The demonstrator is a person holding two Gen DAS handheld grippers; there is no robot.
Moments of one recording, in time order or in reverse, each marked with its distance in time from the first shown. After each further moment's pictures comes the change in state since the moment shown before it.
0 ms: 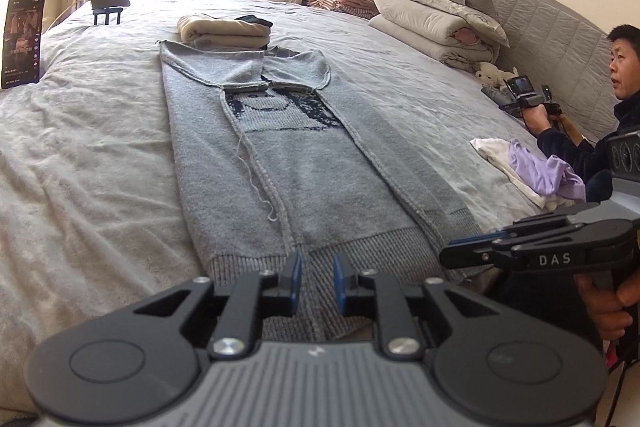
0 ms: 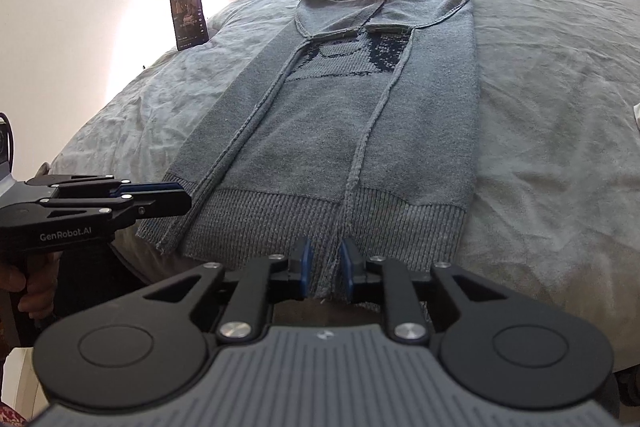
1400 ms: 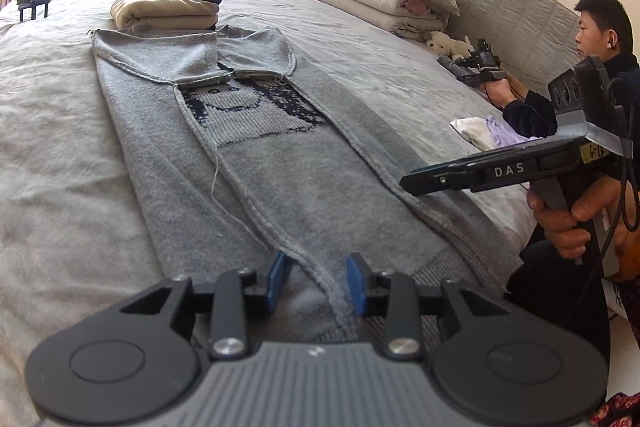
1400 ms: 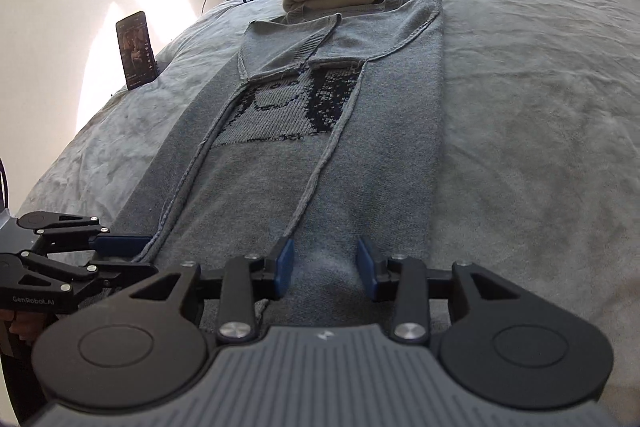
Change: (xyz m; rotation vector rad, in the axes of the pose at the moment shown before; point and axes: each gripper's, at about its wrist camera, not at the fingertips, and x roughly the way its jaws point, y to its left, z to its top) left arm 0.050 0.037 0.037 0.093 0.070 -0.220; right arm 0.039 -0.050 0.057 0.058 -0.026 -0.032
